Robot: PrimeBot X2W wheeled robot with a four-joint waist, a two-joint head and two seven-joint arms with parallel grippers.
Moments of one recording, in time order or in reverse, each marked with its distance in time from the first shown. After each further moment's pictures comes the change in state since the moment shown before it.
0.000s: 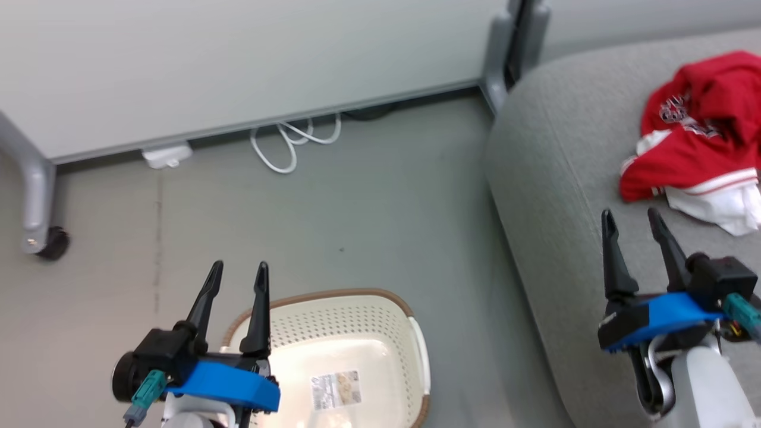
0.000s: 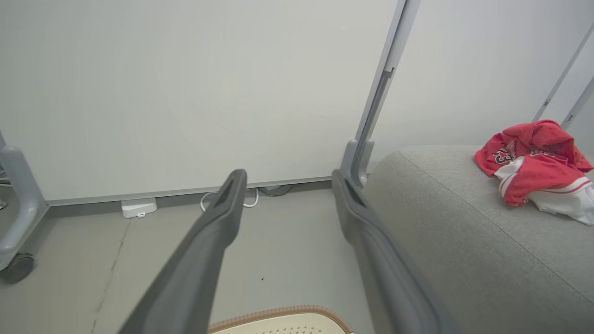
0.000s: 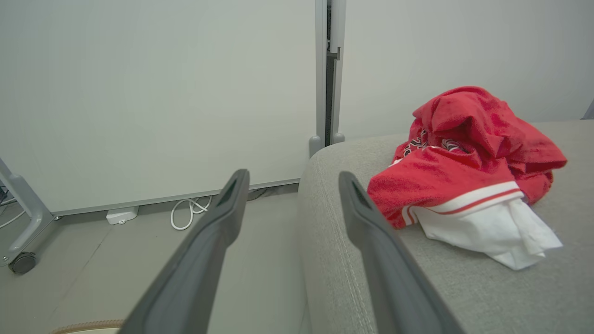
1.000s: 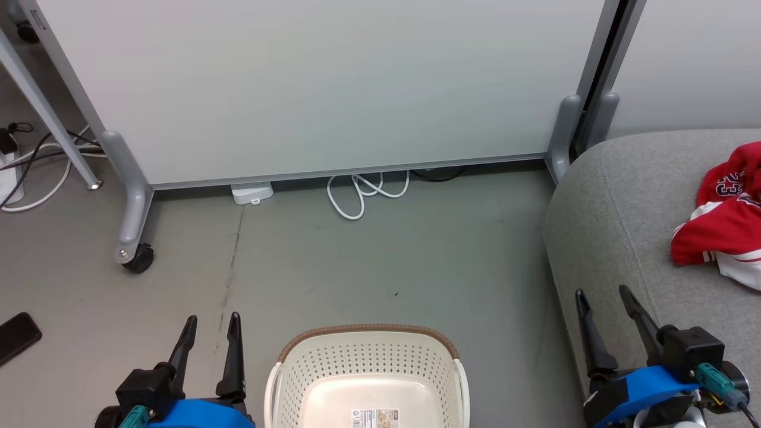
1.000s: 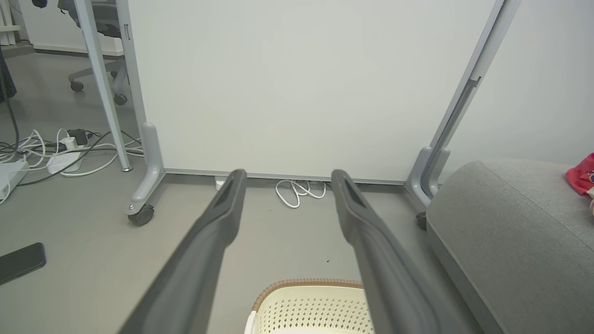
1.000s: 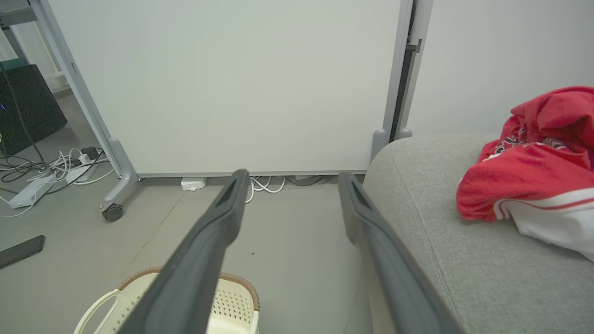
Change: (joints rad) left arm 0.082 0.006 0.083 0.107 -0.001 -0.002 -0.001; right arm 0.243 0.010 0.074 -0.128 0.001 0.000 0.053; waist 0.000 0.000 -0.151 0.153
